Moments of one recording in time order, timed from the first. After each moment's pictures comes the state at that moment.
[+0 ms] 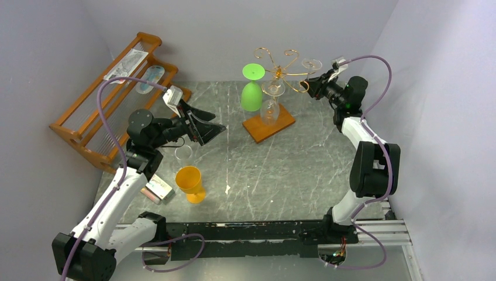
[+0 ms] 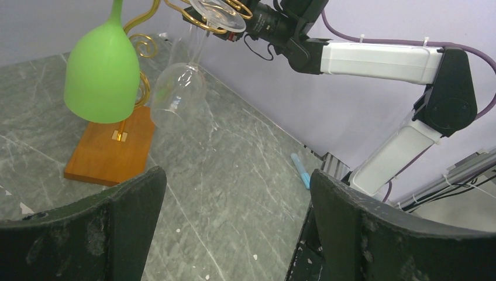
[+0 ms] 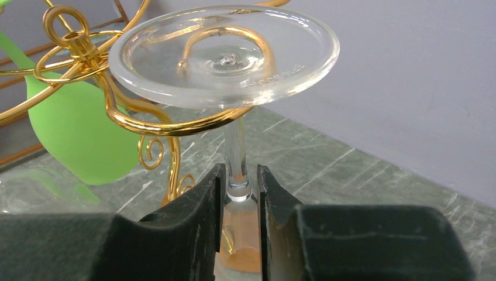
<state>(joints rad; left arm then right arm) -0.32 0.97 0.84 0.24 0.73 -0.55 -0.10 1.69 1.14 0.62 -0.80 0.18</state>
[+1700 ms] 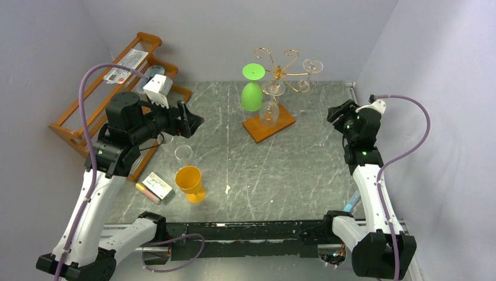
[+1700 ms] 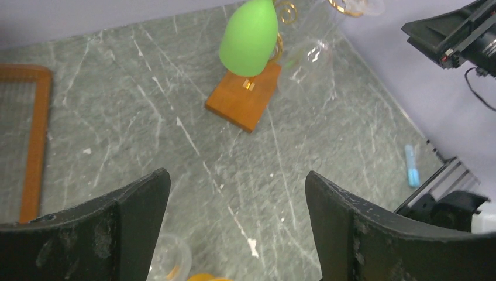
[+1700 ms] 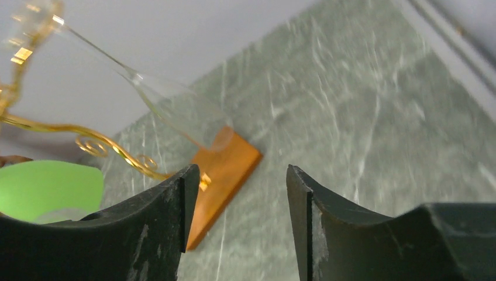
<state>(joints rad) -0.32 0.97 1.30 -0.59 0.31 -0.22 -0.10 1.00 0.82 -0.01 -0.01 0.50</state>
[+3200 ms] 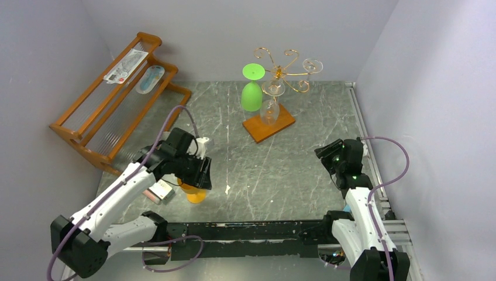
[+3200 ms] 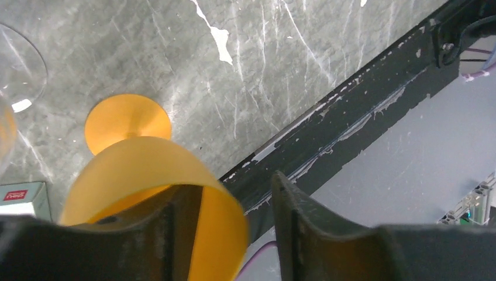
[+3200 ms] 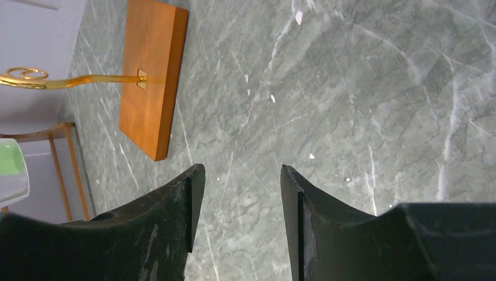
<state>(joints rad) -0.53 1.02 0.88 -0.92 0.38 -0.22 -0.08 0.79 0.45 -0.30 -0.06 0.85</state>
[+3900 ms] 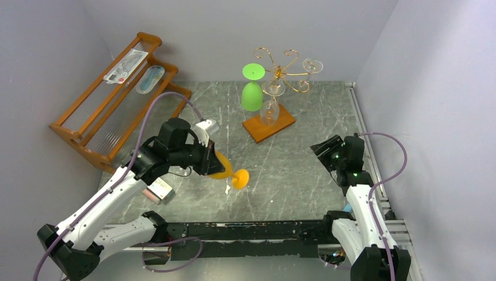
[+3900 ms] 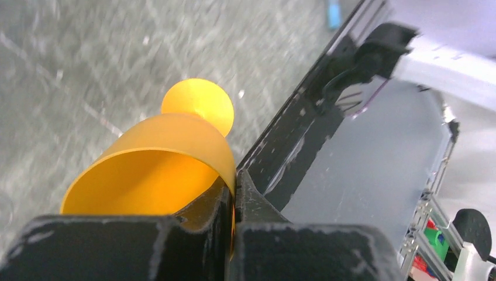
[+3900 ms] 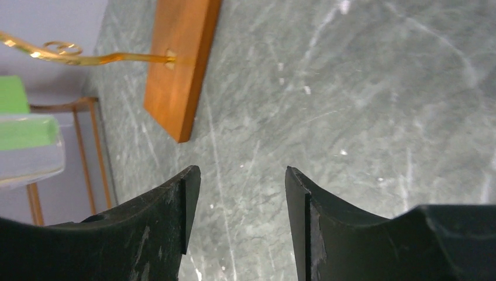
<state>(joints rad) -0.67 0.98 1.02 -0.72 0.46 -0.32 -0.08 0.81 0.49 -0.30 -0.13 0.84</state>
